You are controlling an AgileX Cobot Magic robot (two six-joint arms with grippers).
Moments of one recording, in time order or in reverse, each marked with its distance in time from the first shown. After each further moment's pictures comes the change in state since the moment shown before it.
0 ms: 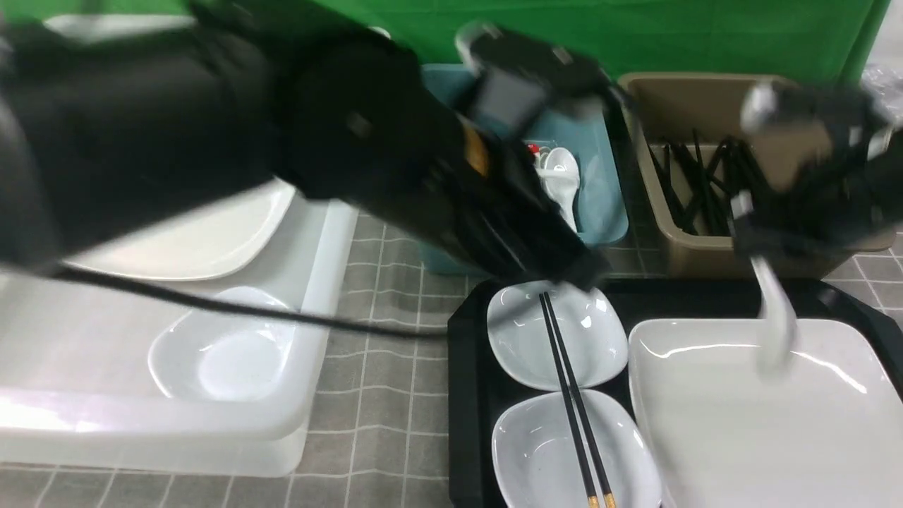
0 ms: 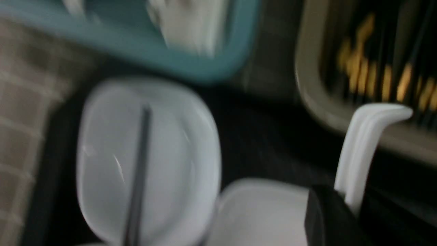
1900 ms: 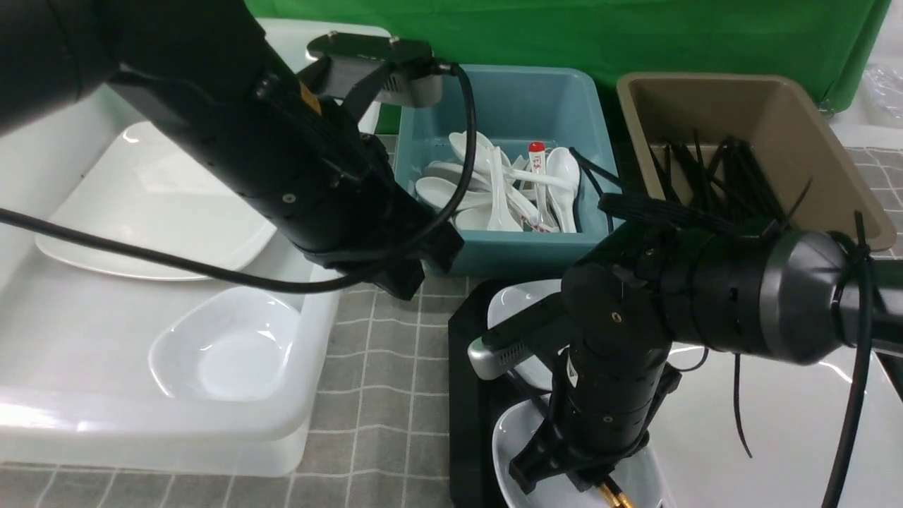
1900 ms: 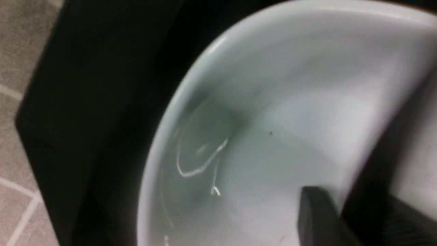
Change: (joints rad) right arm 0.579 0.306 0.078 -0.348 0.237 0.451; left arm 0.195 -0.030 0.000 -0.193 0.351 0.132
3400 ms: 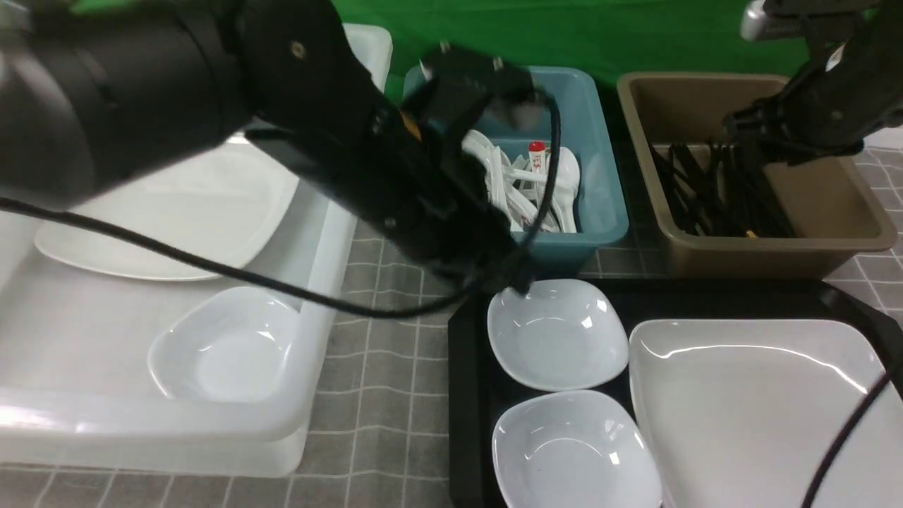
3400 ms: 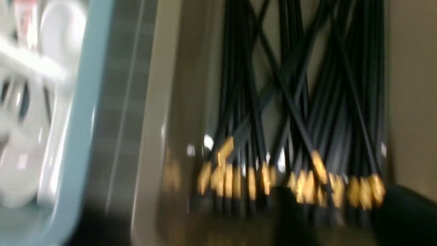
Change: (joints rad) right arm -0.638 -0.021 -0.441 -0.014 -0.054 -0.187; left arm -0.075 0.157 0.000 -0.117 -0.199 0.284
